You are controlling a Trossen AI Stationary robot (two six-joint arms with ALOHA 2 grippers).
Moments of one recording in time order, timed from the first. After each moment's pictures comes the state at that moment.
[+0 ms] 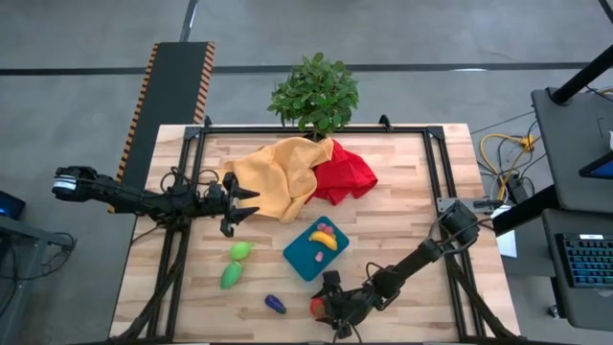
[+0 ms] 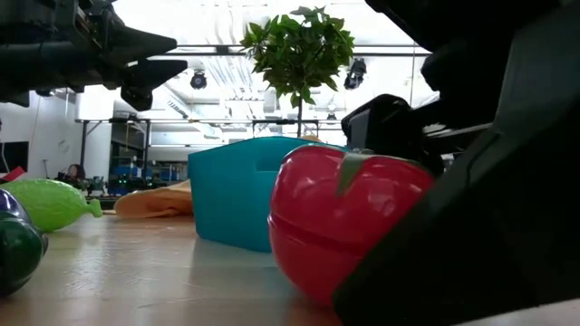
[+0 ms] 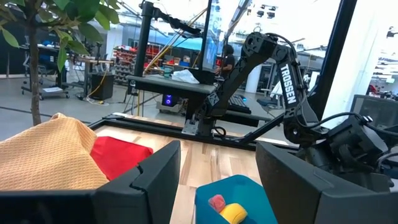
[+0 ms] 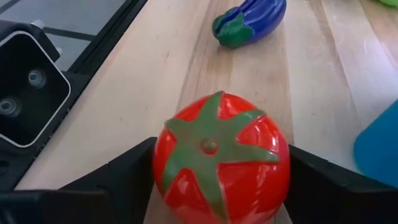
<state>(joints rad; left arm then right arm) -0.07 0.79 0.04 0.93 -0.14 -0.15 0.66 2.16 1.13 0.40 0.37 0.24</state>
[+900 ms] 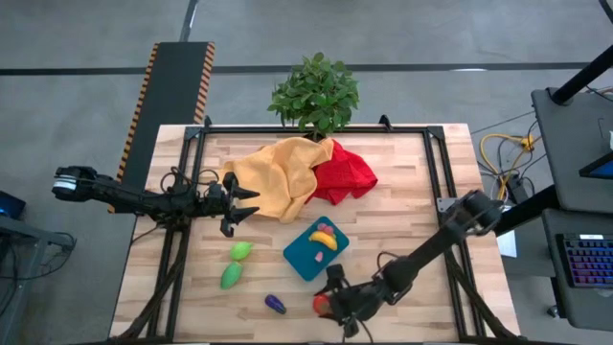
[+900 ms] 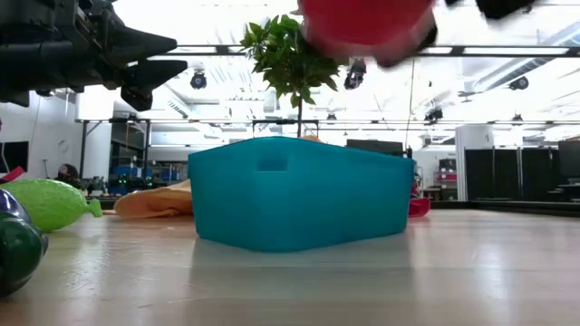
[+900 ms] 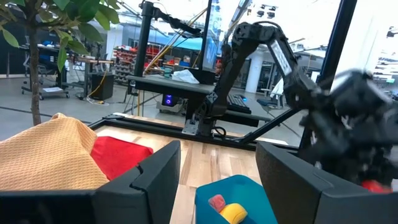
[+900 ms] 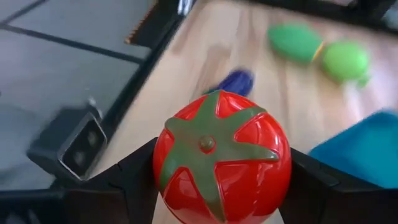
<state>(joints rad) -0.07 0.79 0.04 0.93 -0.14 -0.15 0.65 1.93 1.13 0.23 0.37 0.14</state>
